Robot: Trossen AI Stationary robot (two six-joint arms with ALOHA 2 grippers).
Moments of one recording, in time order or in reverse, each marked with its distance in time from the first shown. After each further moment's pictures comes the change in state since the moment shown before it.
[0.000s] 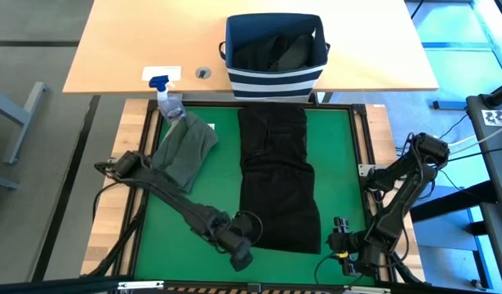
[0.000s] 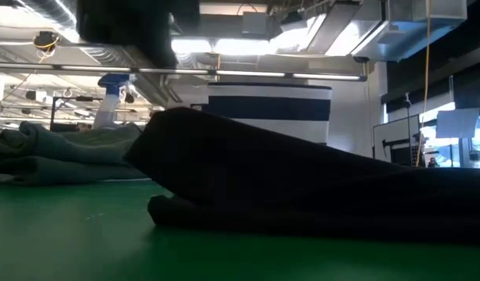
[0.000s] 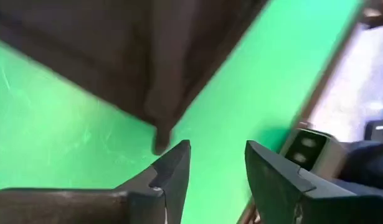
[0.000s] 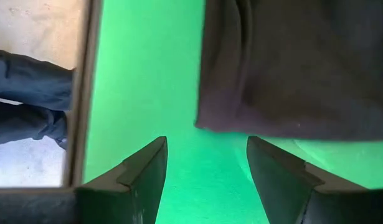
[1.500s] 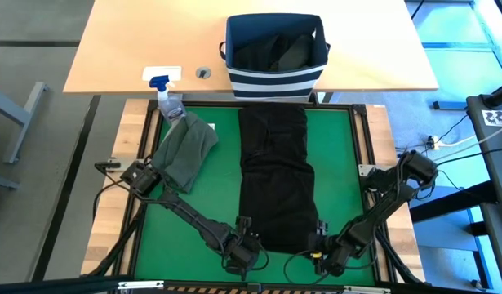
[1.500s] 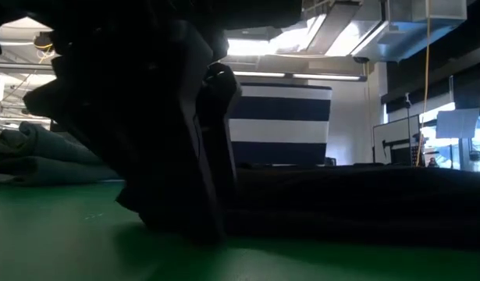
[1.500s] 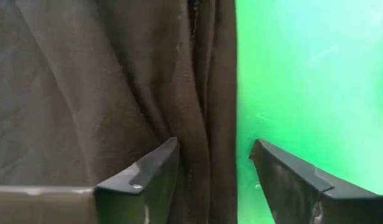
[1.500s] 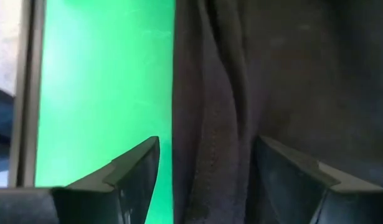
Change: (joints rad) left arm -0.021 0.276 0.020 0.120 -0.156 0.764; right arm -0.184 0.254 0.075 0.189 -0.024 -0.080
